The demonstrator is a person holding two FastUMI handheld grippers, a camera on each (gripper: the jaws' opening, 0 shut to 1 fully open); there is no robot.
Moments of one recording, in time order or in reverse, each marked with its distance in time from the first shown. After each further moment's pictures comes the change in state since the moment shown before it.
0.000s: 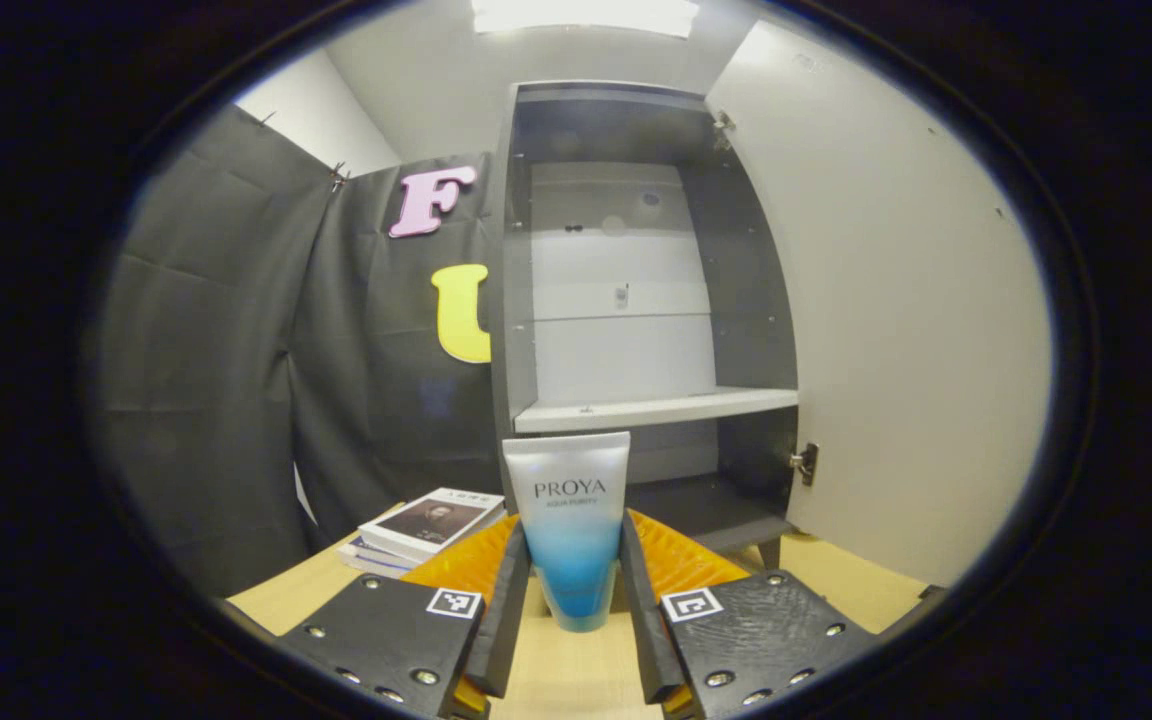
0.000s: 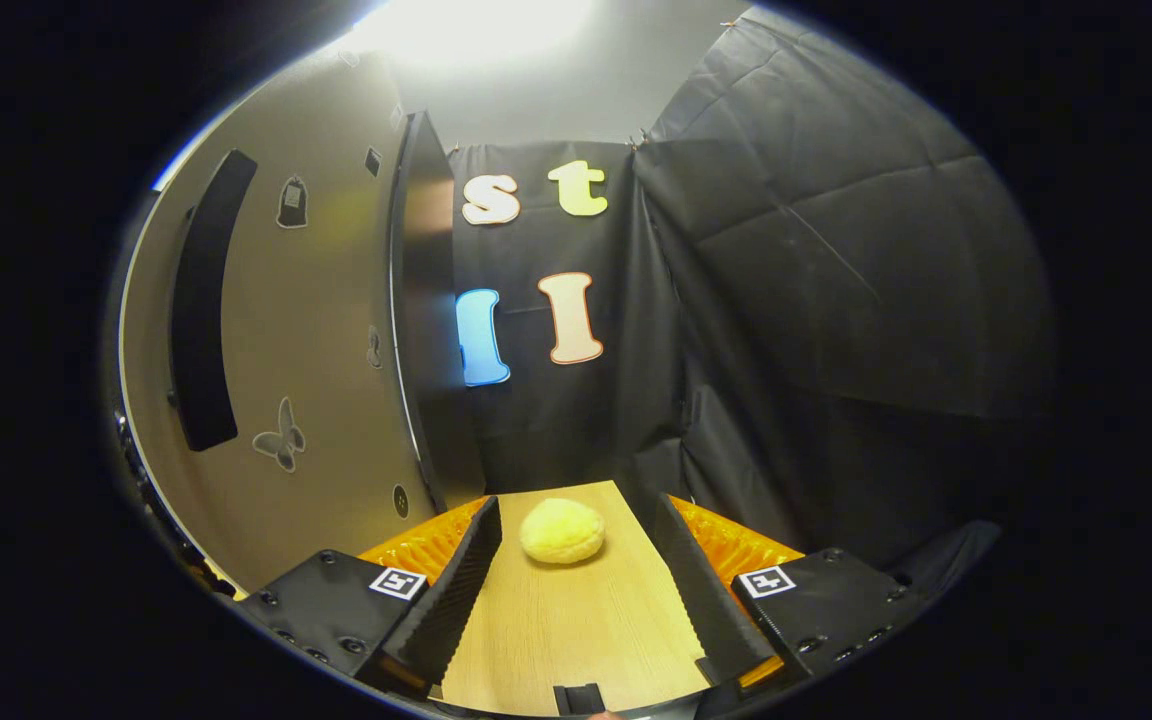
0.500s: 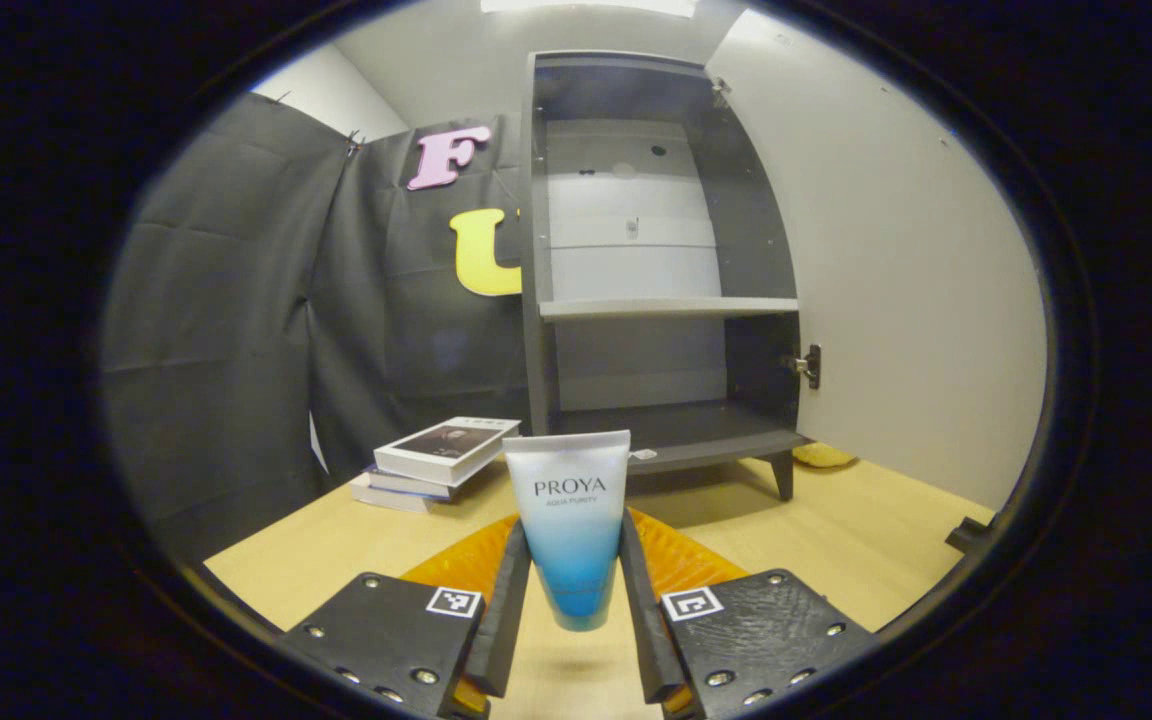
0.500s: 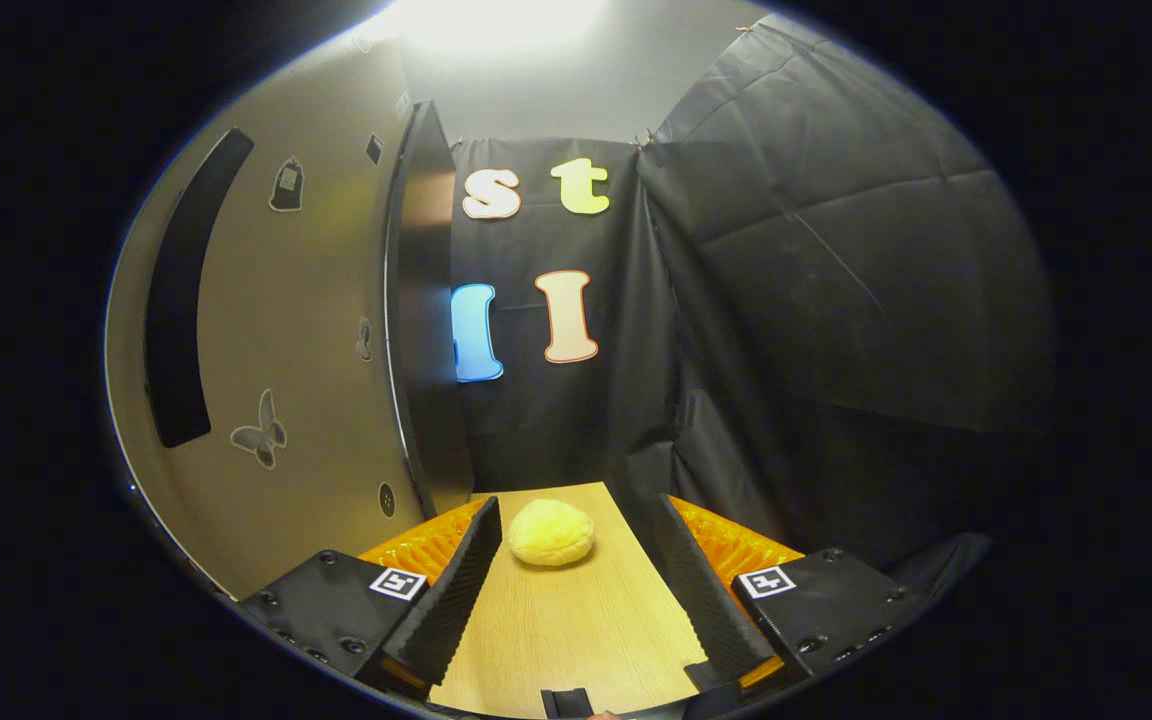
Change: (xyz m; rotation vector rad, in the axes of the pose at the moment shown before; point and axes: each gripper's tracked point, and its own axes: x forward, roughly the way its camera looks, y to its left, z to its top) left arm -0.047 0.012 -0.109 -0.014 0.124 0.024; right arm 0.013 0.002 -0.007 -0.045 0.025 -0.013
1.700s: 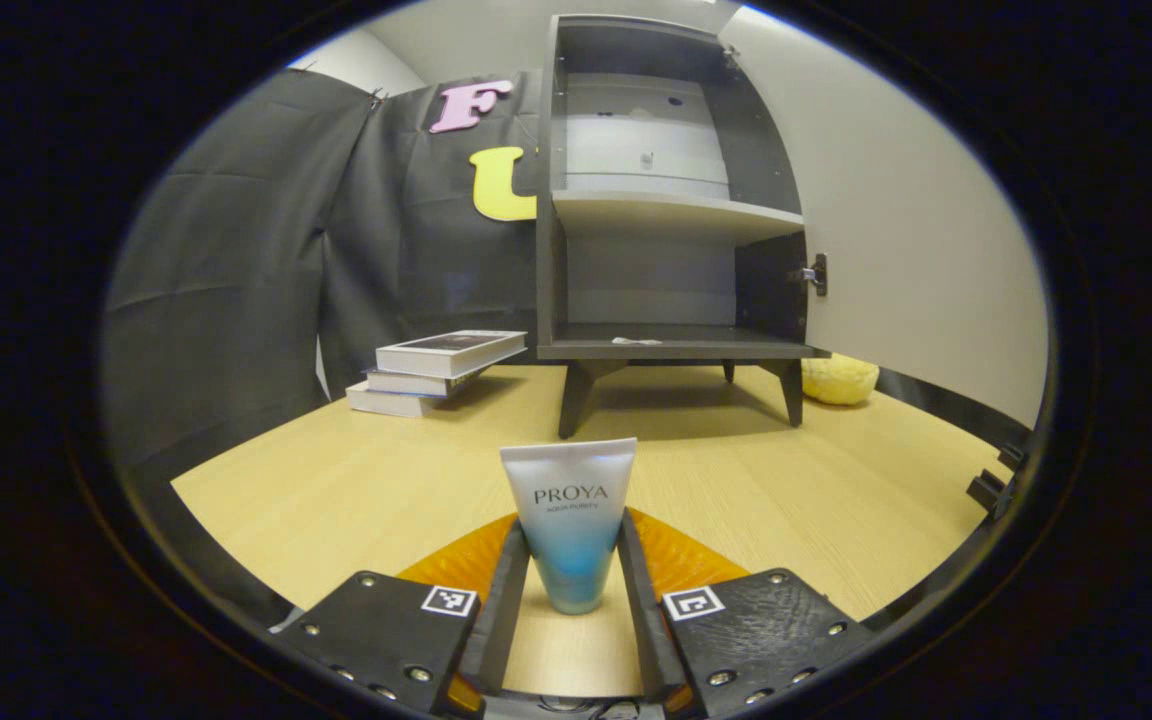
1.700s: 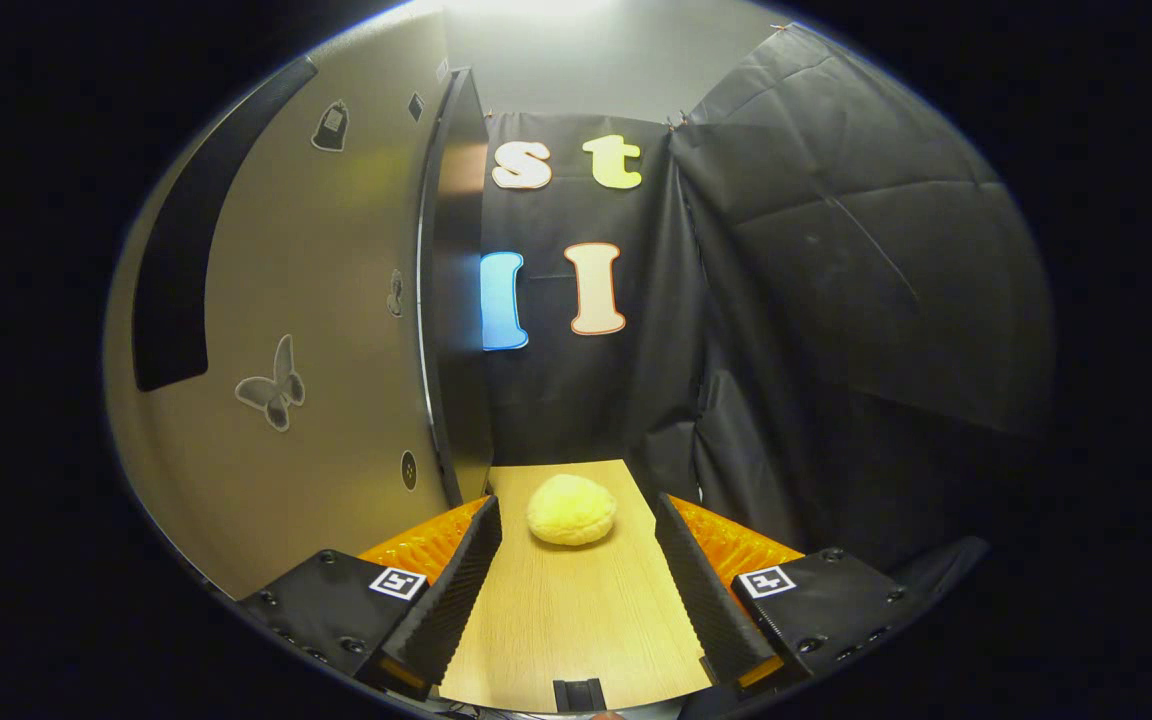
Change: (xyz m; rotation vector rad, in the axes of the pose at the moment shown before) left arm -0.026 -0.015 -0.103 -0.054 0.154 0.028; right arm 0.010 0.030 -0.023 -0.045 0.065 0.044
